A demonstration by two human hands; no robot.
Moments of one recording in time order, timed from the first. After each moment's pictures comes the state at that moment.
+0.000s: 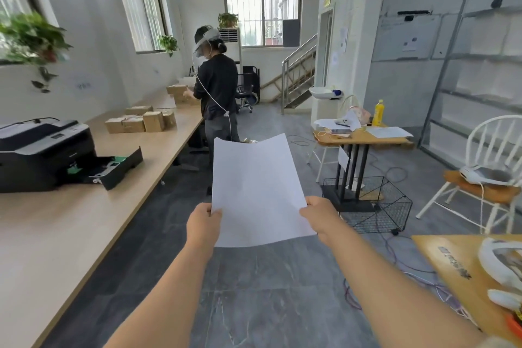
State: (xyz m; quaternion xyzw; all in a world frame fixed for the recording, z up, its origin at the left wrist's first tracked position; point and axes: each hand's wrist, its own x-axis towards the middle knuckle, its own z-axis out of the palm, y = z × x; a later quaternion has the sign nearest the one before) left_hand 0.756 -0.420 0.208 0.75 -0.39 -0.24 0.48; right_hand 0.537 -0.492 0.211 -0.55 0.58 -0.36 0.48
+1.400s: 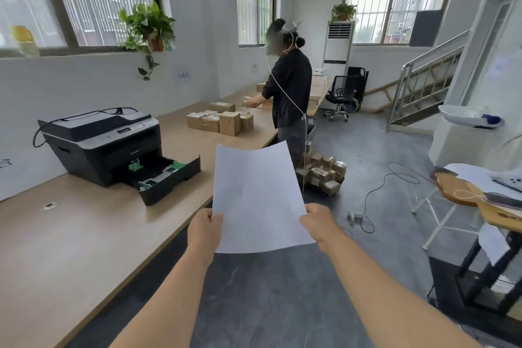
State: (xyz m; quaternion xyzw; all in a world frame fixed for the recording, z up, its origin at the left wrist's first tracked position) left_hand 0.965 -0.772 0.188 0.82 -0.19 -0.15 0.51; right_hand 0.797 -0.921 0.198 -0.68 0.45 -0.23 0.53
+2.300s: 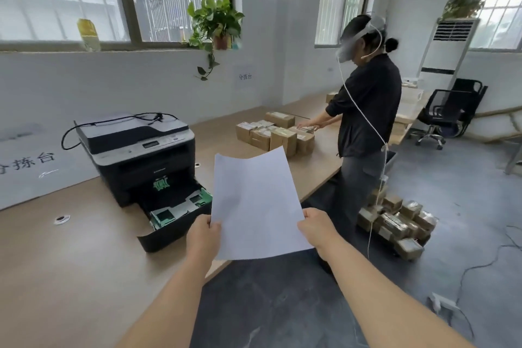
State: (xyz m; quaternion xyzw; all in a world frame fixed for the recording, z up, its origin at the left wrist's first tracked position) left_hand 1.221 -1.007 0.178 0.84 -0.04 -0.08 0.53; right_hand 1.104 -1.197 0.207 -0.77 0.32 -0.11 0.55
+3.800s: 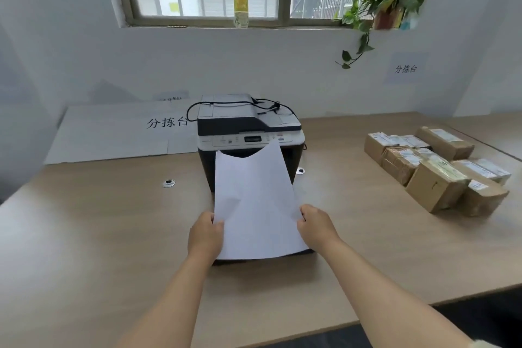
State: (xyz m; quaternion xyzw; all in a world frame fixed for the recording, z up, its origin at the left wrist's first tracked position) left_hand 1.421 -0.980 0.148 0.86 0.21 0.08 0.47; right_hand 1.451 -1.198 0.161 -0.94 0.02 0.02 0.33
